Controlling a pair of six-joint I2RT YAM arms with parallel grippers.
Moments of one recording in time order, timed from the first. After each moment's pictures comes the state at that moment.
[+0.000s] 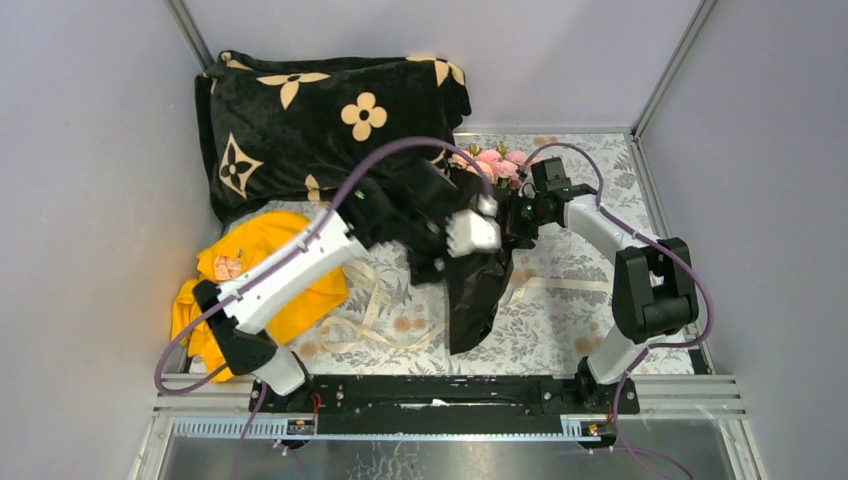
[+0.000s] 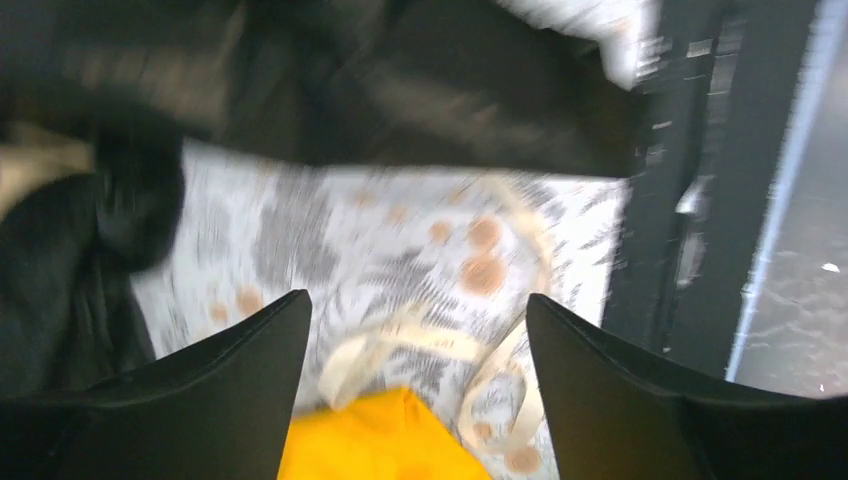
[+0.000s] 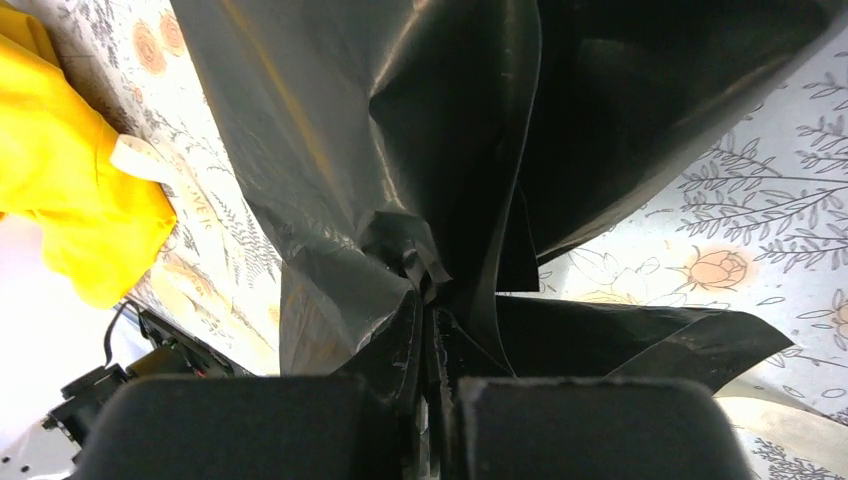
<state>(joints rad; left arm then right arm) -1.01 1.62 1.86 -1.24 0.28 0.59 0.25 1.68 1.17 -0.55 -0.44 0.44</state>
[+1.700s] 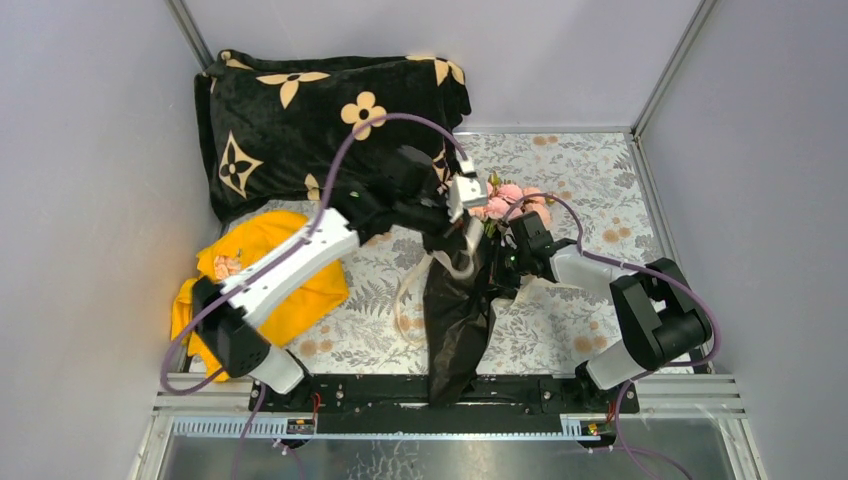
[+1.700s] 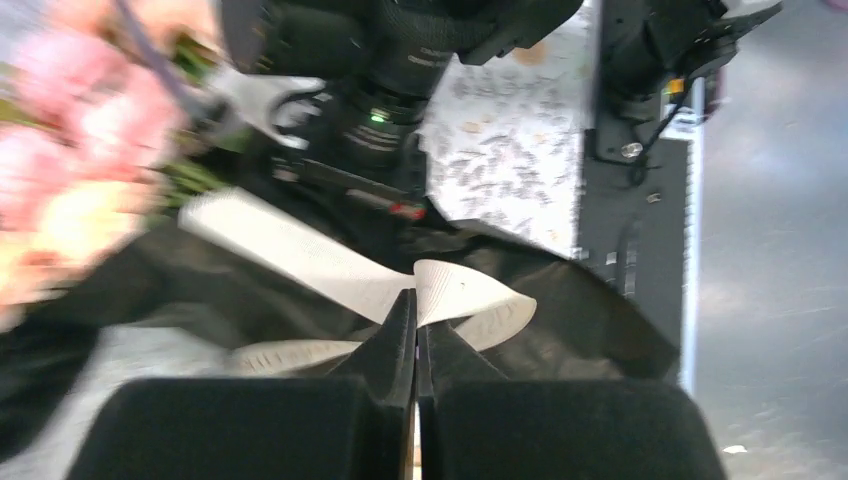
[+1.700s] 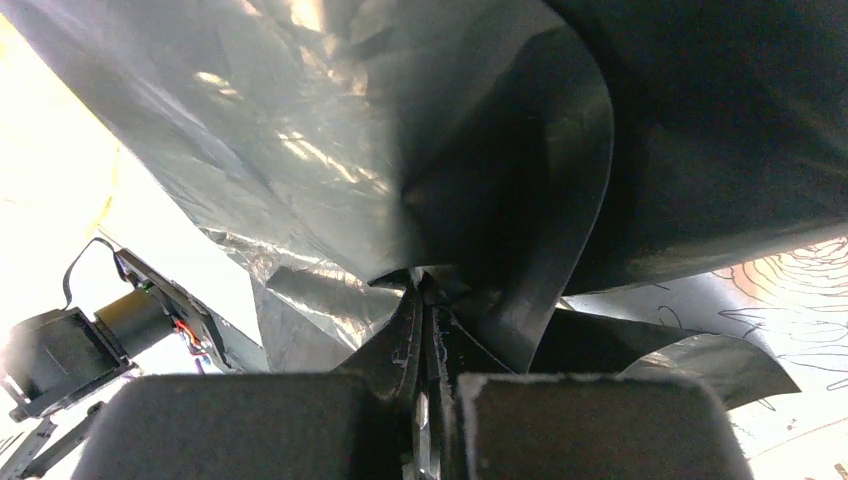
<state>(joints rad) -0.71 1.51 1.56 -0.72 0.61 0.36 0.44 1.54 0.73 -0.23 -0.44 0.64</state>
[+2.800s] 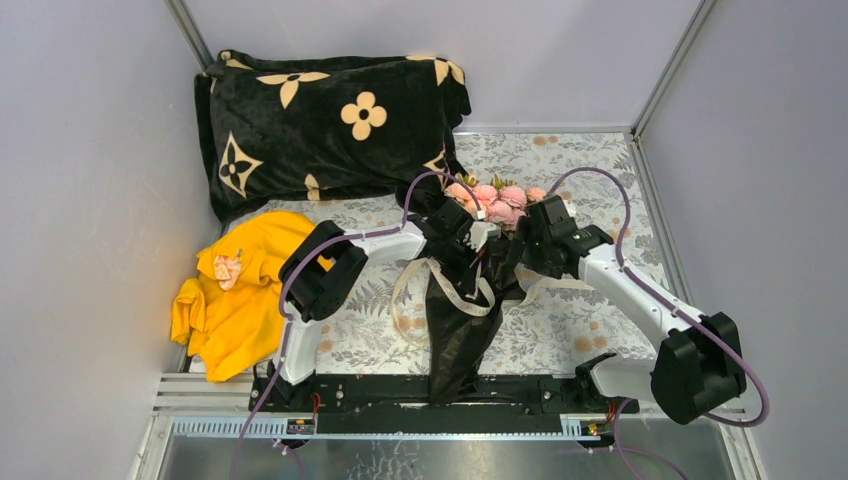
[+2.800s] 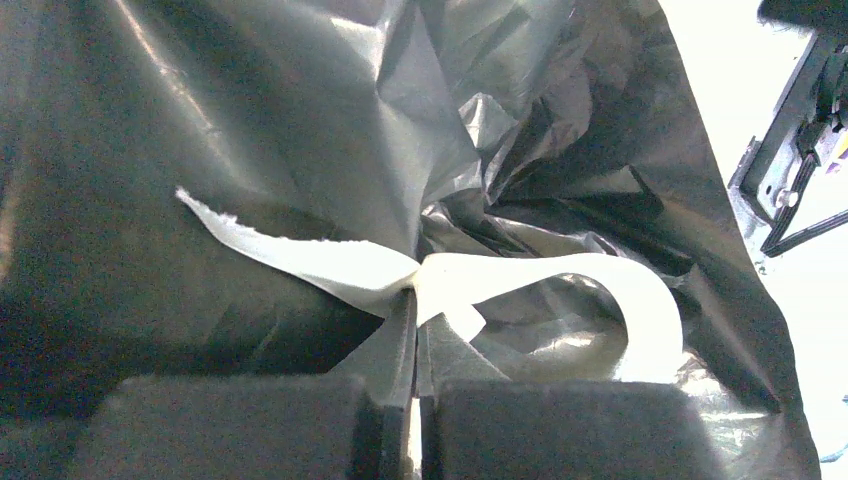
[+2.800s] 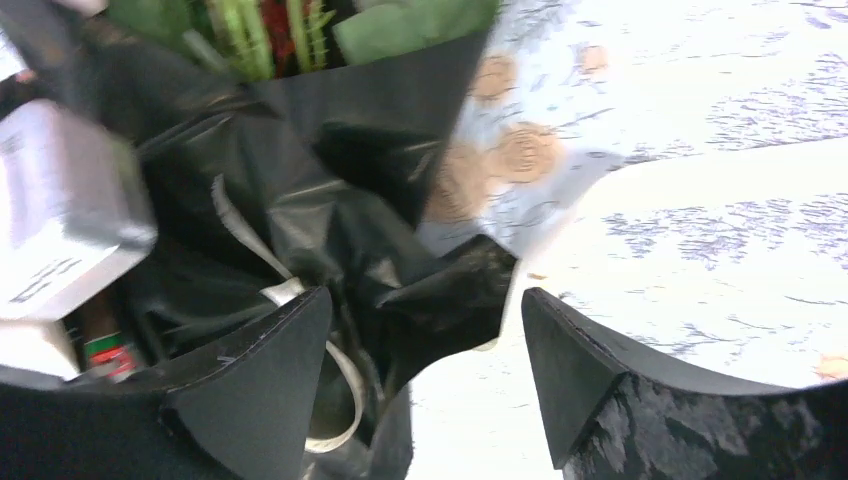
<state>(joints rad) -0.76 2.06 1.35 -0.35 0.60 -0.07 0.44 1.28 0.90 -0.65 0.12 0.70</state>
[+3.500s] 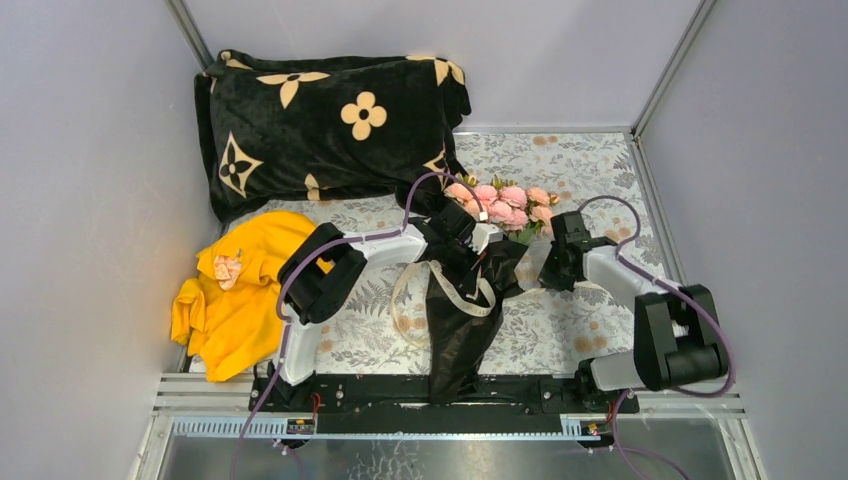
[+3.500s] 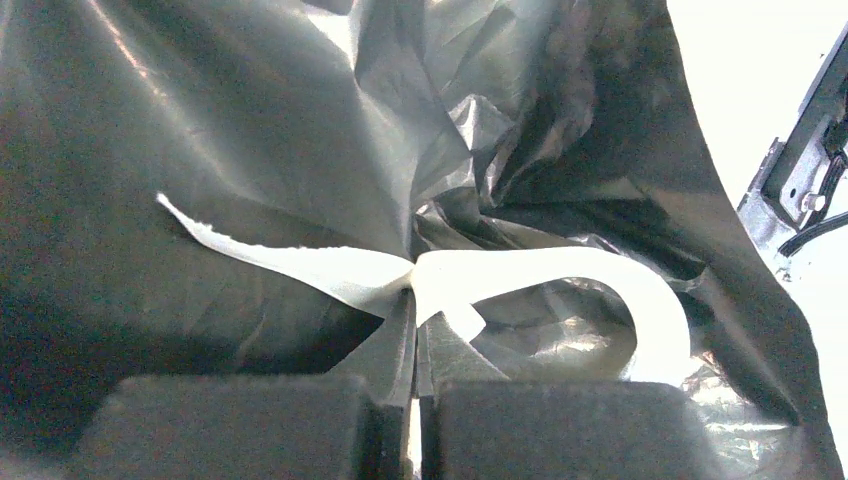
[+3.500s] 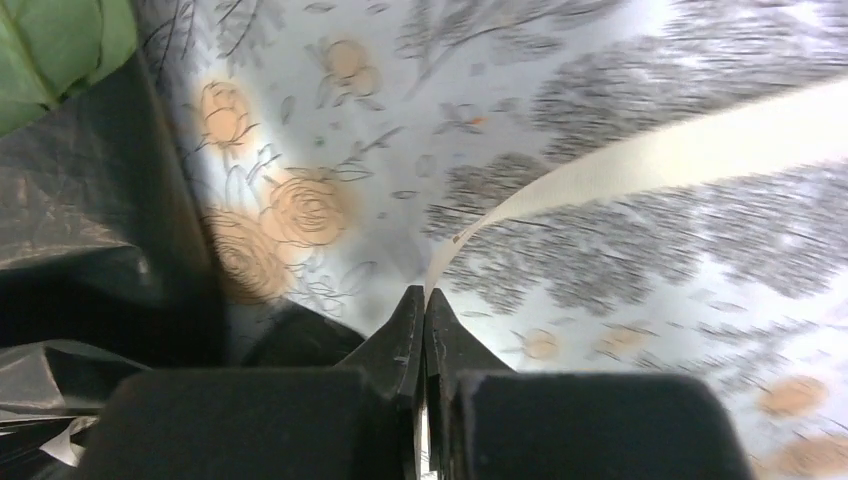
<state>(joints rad) -0.78 2.04 1.33 -0.33 0.56 -0.07 0.21 1.44 0.71 -0.50 0.04 0.64</state>
